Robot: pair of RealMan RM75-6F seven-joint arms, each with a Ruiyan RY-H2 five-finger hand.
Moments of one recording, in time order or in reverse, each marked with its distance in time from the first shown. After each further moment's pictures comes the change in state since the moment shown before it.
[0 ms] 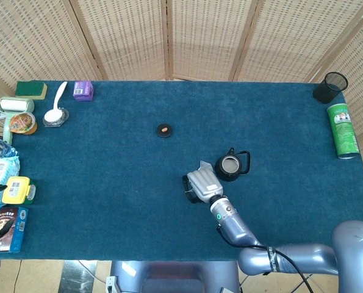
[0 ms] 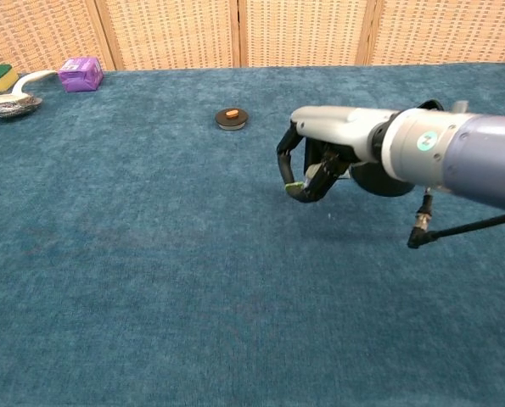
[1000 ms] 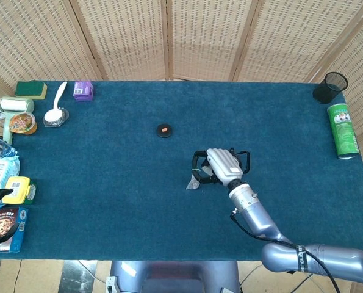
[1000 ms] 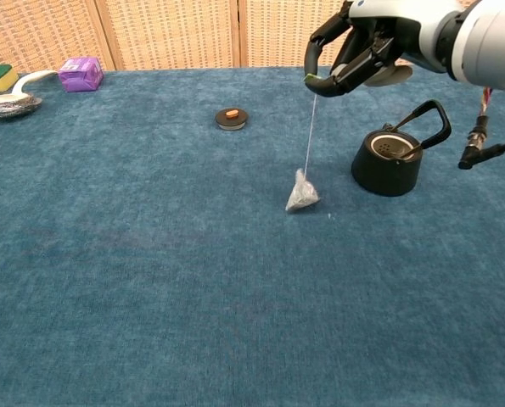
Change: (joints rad) left arm 0.001 -0.019 0.020 0.008 0.007 -0.011 -0.008; right arm -0.122 0.199 0.148 -0.111 -0.141 -0.037 0.400
